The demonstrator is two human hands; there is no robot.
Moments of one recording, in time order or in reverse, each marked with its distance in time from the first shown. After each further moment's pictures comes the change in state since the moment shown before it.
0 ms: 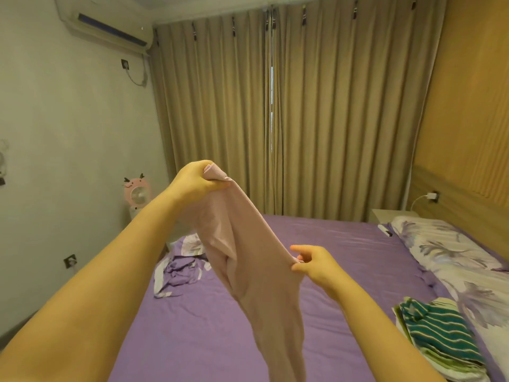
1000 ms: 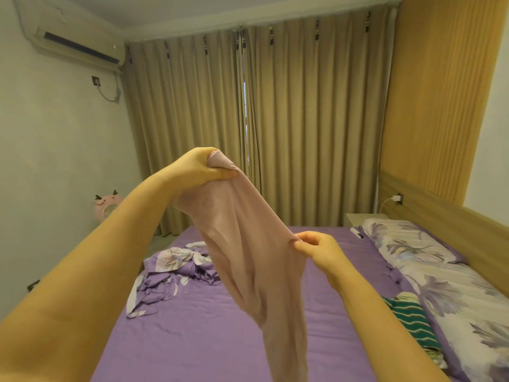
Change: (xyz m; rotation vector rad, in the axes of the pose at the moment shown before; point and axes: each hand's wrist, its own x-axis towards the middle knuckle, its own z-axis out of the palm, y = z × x) left_hand 0.001 0.108 0.032 -0.091 -0.222 0.159; right_hand -0.042 0.002 -0.087 0.196 0.209 -0.156
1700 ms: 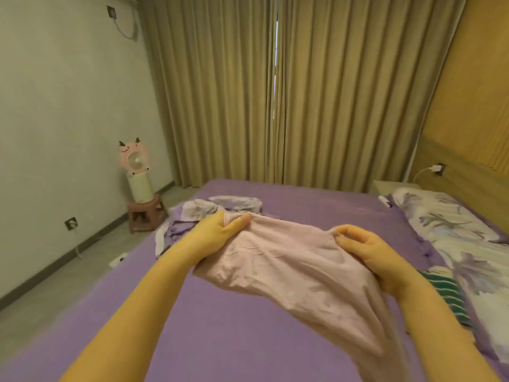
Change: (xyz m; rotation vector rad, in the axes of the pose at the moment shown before) left_hand -0.121 -0.149 0.057 -0.032 -0.111 -0.457; right_hand -0.013 0.043 0.031 0.157 -0.272 0.146
